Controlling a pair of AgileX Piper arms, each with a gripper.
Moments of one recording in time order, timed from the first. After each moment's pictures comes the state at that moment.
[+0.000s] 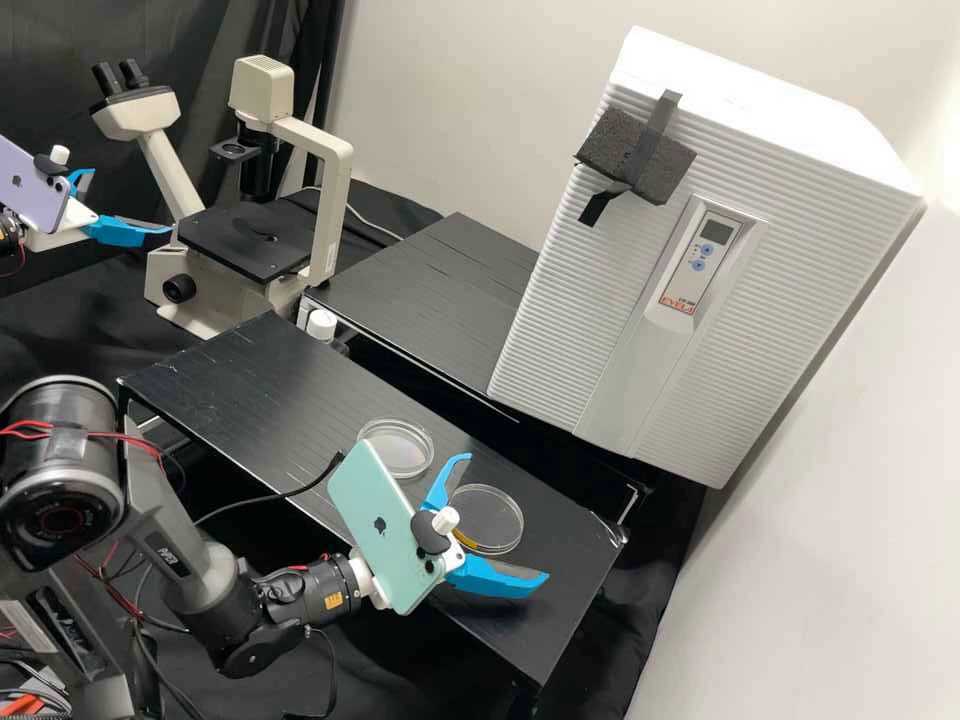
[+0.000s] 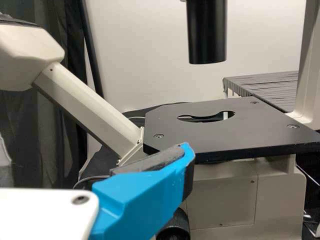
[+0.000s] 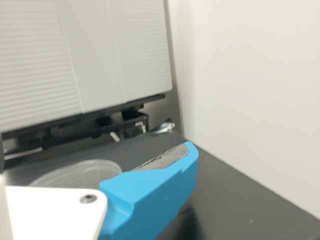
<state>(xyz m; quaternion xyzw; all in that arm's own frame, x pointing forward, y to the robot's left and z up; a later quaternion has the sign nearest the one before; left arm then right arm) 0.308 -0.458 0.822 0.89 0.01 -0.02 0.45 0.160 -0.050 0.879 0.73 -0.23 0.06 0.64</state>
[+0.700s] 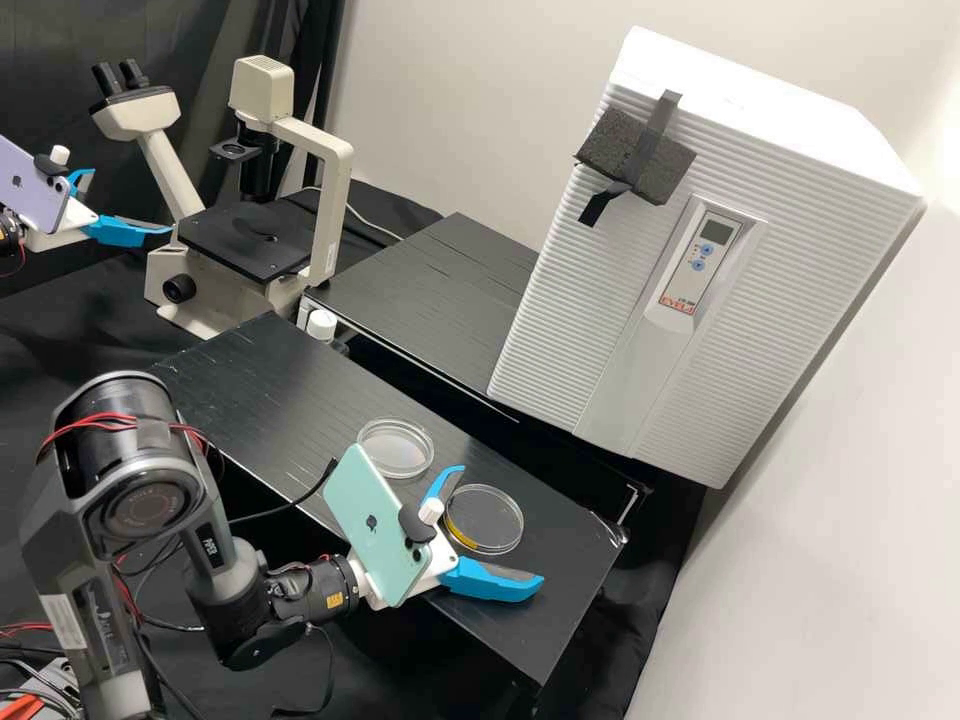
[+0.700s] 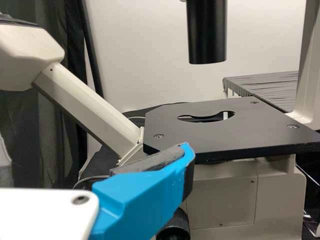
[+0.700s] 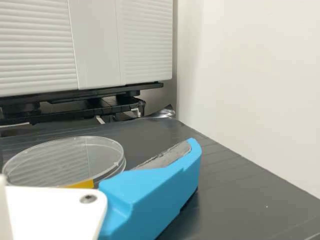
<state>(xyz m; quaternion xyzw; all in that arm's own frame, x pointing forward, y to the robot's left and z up) 0.308 -0.458 0.822 0.89 0.01 -0.02 0.45 0.174 -0.059 0.859 0.71 -0.22 0.00 0.67</state>
